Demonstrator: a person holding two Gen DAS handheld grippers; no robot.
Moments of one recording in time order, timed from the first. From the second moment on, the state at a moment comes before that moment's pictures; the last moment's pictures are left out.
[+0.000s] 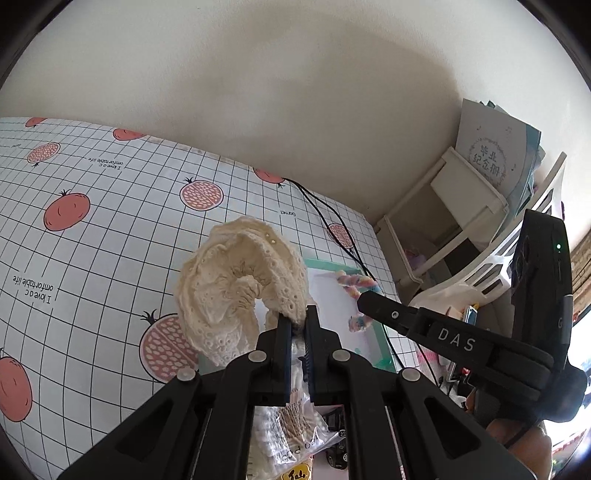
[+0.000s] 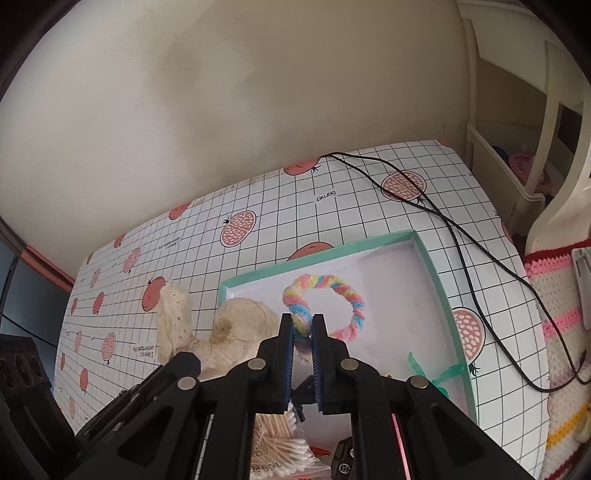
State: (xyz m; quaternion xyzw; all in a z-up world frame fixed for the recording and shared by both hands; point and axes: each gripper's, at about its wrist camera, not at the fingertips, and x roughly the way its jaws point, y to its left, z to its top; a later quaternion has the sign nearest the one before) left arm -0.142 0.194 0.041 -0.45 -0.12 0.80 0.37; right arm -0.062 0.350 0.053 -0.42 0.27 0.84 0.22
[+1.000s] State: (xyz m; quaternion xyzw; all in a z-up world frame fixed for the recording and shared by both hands) left arm -0.155 0.196 0.025 -0.52 -0.11 0.78 0.34; right arm -0.067 0.354 0.012 -0.48 0.28 0.80 0.23
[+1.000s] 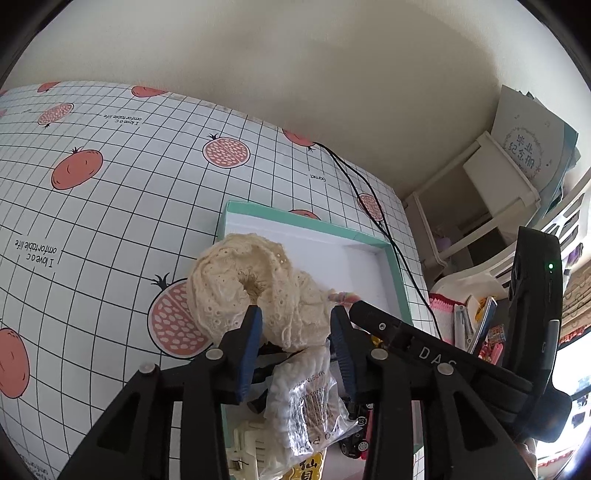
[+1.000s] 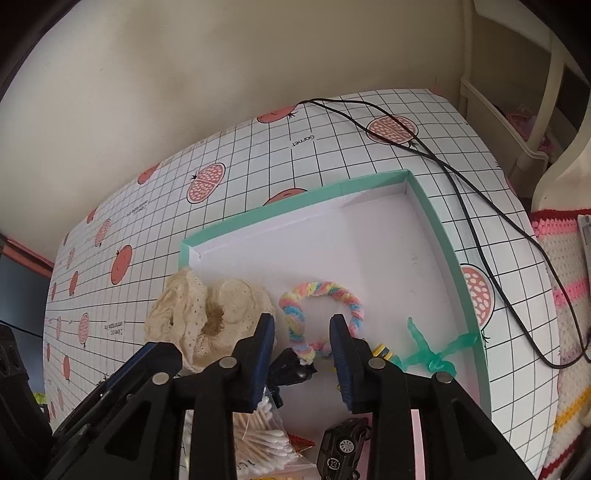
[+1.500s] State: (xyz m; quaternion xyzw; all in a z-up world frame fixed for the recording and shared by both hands) left arm -0.166 0.174 0.040 -0.51 -0.09 0.82 0.25; right arm -0.067 0.342 0.047 -0.46 0.26 0.82 0.23
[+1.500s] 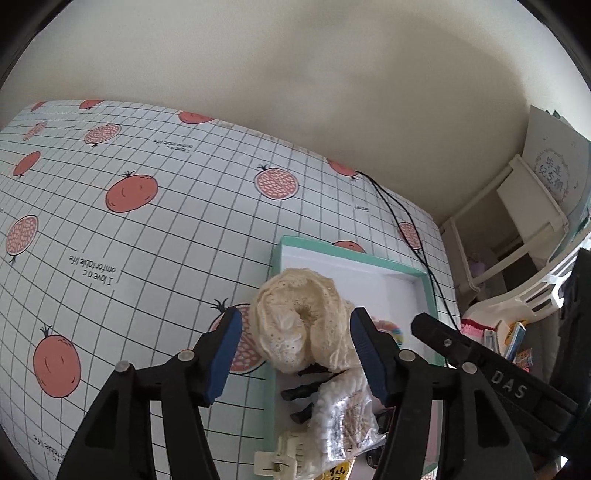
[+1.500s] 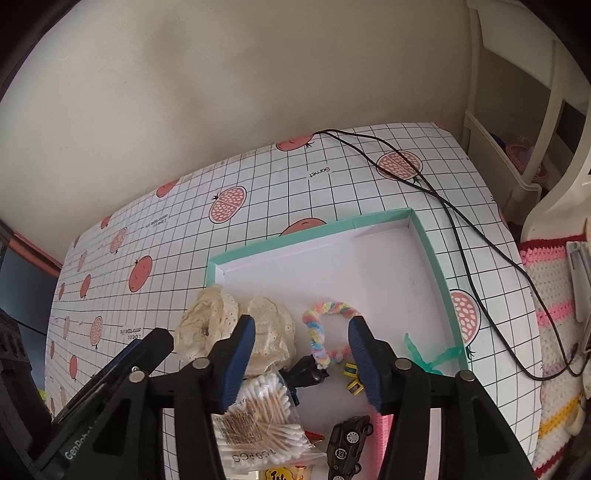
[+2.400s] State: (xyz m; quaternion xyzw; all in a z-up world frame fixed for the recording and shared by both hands) left arm -0.182 0.139 0.027 -0.49 -0.07 0.85 0.14; right arm -0.068 0.346 0.032 -0.48 0.25 0.80 0.26
